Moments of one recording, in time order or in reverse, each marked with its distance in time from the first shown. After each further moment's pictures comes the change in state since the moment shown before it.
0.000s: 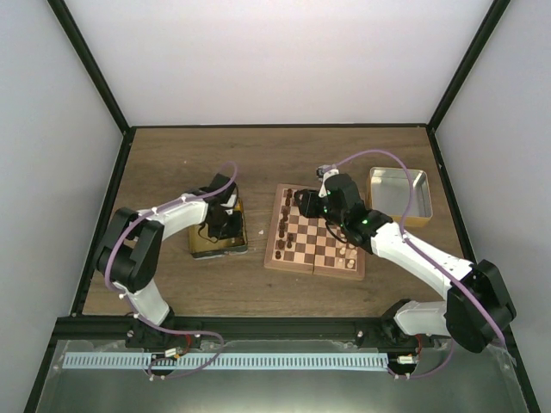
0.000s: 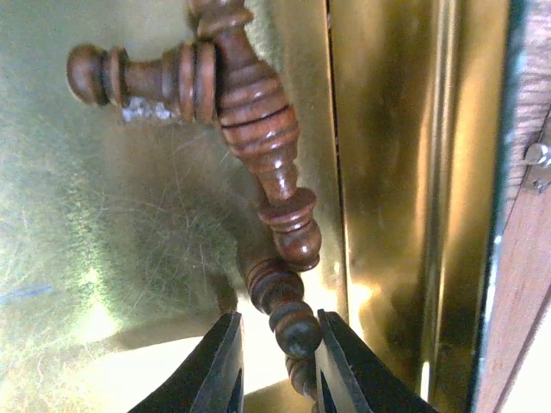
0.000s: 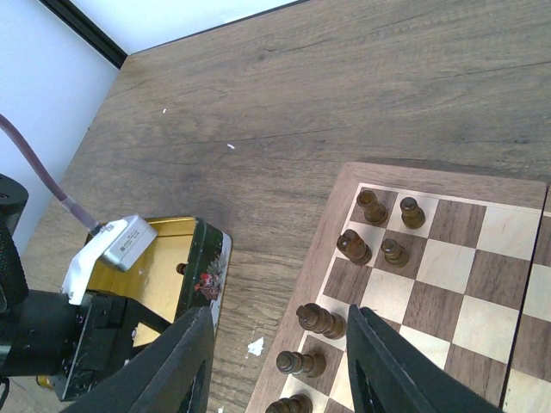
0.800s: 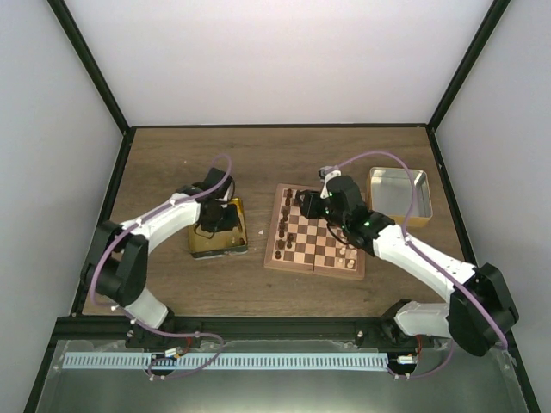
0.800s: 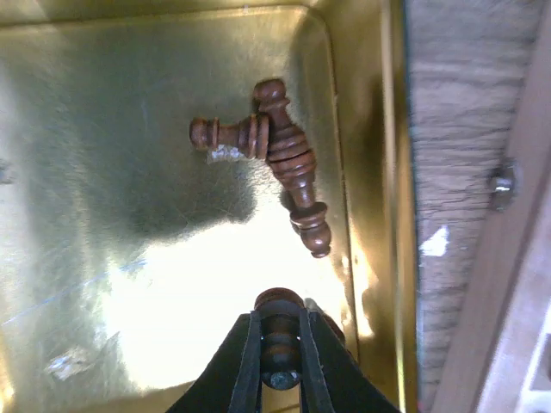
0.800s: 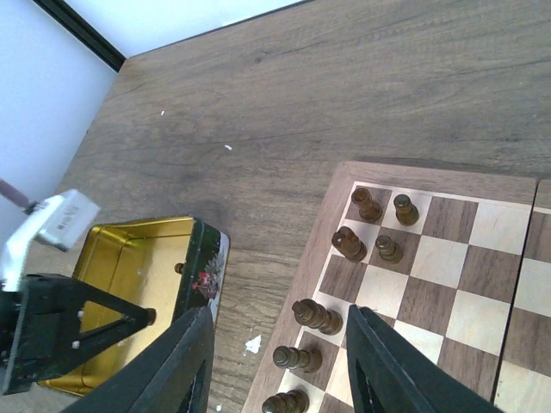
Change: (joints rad) left arm -0.007 -0.087 0.029 -0.060 -0.135 -0.002; right arm 0.000 -0.014 -0.015 -0.002 0.004 0.004
